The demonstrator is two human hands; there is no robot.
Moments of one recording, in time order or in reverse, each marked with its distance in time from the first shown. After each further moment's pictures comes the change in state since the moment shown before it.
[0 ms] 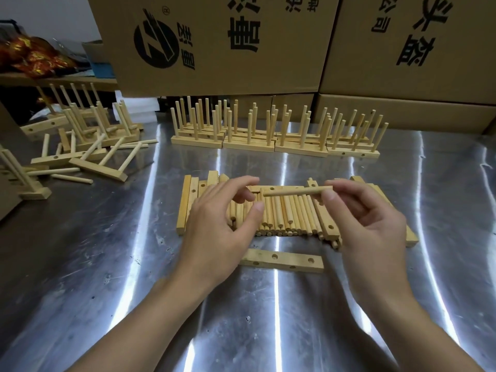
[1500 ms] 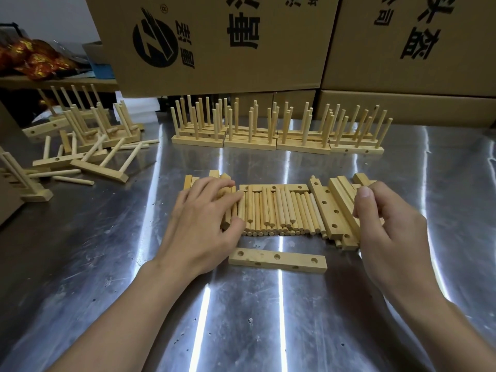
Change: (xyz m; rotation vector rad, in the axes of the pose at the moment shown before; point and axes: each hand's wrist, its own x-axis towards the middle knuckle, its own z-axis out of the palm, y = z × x) left_hand 0.014 -0.028 -0.019 0.538 -0.263 0.041; right_hand 0.013 0.001 -0.027 -0.603 -0.053 -0.198
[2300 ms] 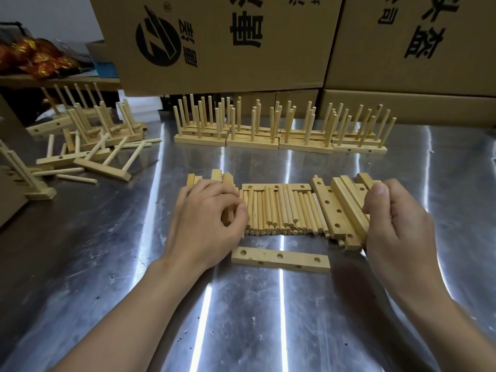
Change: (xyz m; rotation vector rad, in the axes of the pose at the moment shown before) left_hand 0.004 -0.001 0.011 -0.072 0.191 -0.016; right_hand 0.002 0.001 0.000 -0.033 0.063 -0.004
